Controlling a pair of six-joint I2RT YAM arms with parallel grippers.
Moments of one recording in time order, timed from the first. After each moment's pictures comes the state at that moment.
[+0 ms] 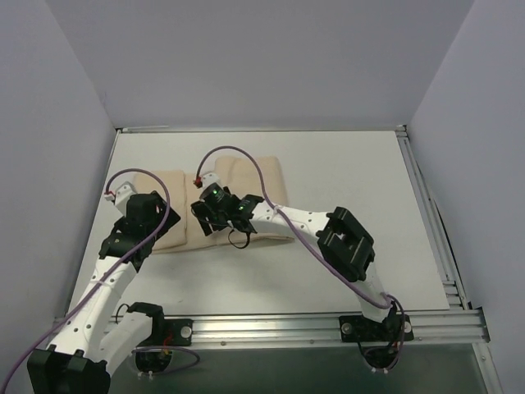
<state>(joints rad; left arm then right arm) -0.20 0.88 0.74 -0.59 -0.38 -0.79 1.00 2.05 1.57 -0.31 0.16 0.35</state>
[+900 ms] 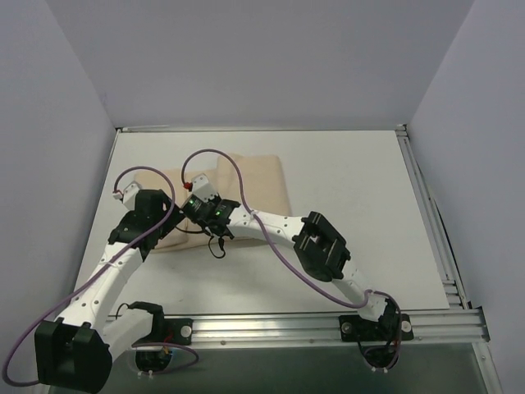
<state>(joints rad) -0.20 1.01 0.73 -0.53 -0.32 -0.86 1.09 2.30 1.91 -0.57 0.68 0.35</state>
